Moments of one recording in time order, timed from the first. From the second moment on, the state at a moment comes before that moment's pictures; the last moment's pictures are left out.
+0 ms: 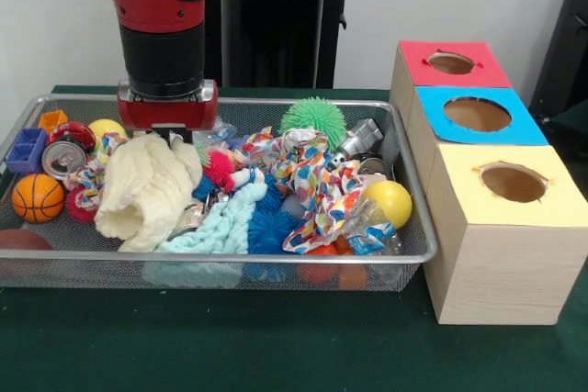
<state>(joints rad) -0.66 -0.56 0.28 1.60 -0.44 0.56 1.57</state>
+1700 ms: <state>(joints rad) -0.50 -0.66 0.09 1.71 -0.18 0.56 1.62</state>
